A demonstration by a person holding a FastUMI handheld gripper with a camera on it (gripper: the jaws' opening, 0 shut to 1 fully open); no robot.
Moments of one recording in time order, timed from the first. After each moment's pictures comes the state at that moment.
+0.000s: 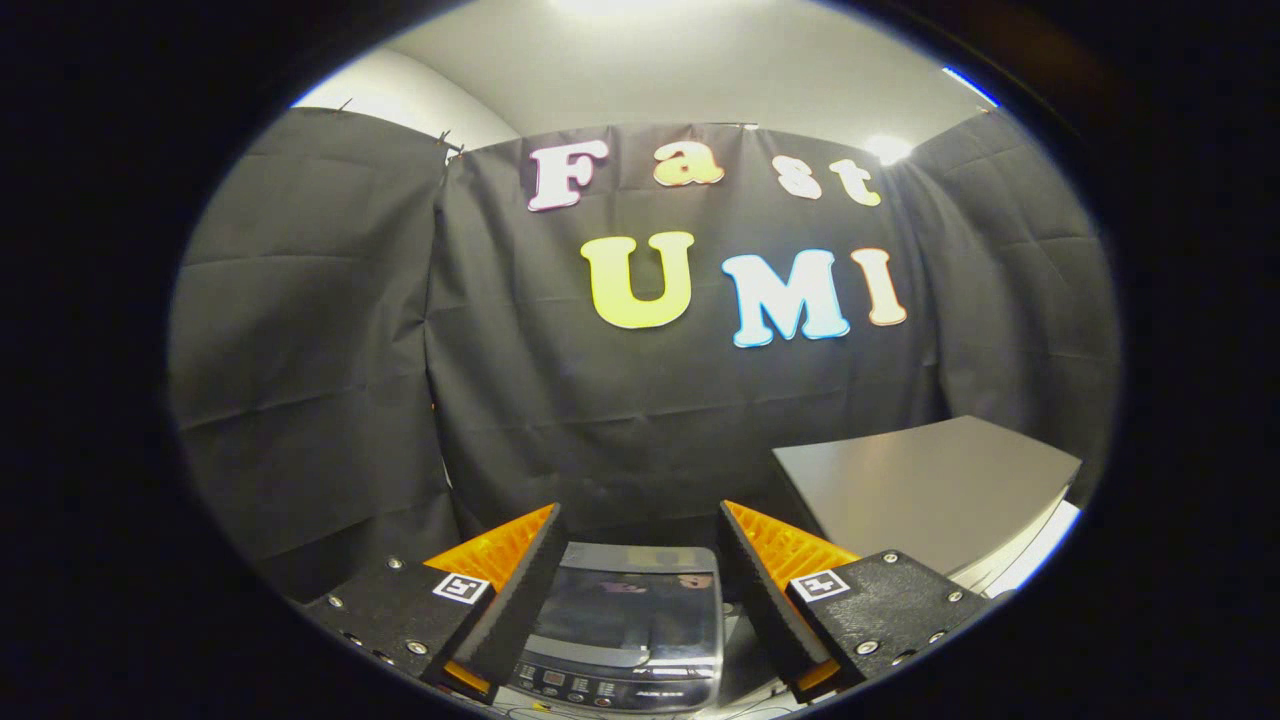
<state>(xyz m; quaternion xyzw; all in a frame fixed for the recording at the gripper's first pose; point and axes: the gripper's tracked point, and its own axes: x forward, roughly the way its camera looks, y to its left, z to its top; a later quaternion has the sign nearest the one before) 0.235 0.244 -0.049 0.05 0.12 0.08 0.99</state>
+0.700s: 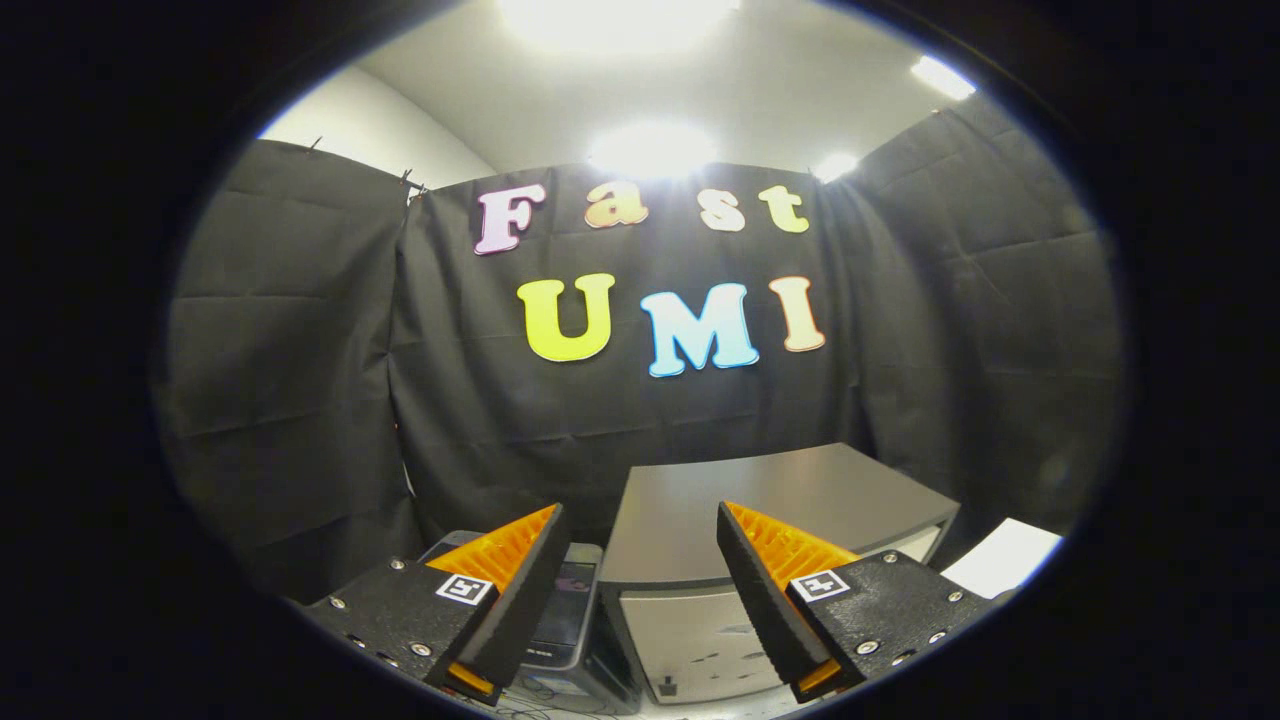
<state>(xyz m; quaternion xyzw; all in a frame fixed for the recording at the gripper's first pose) 0.143 0.050 -0.005 0.05 0.09 0.04 0.99</state>
